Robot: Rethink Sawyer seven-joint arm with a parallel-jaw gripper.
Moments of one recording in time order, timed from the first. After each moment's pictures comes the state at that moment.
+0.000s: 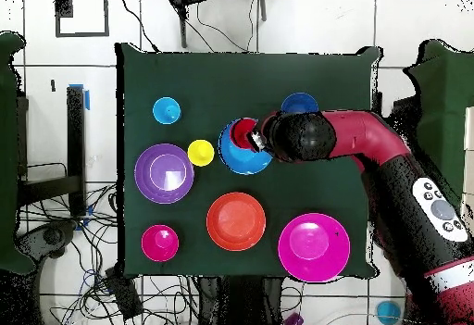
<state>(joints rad) -0.93 -0.57 0.89 1.64 -0.57 0.81 1.25</state>
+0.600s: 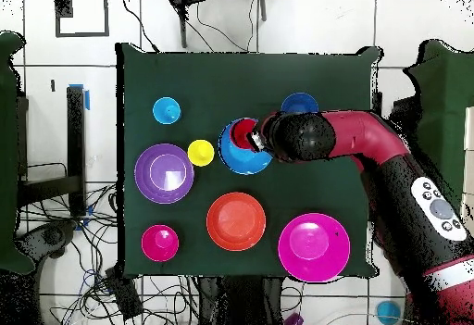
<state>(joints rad) -0.93 -0.56 0.89 1.64 -0.58 0.81 1.25</state>
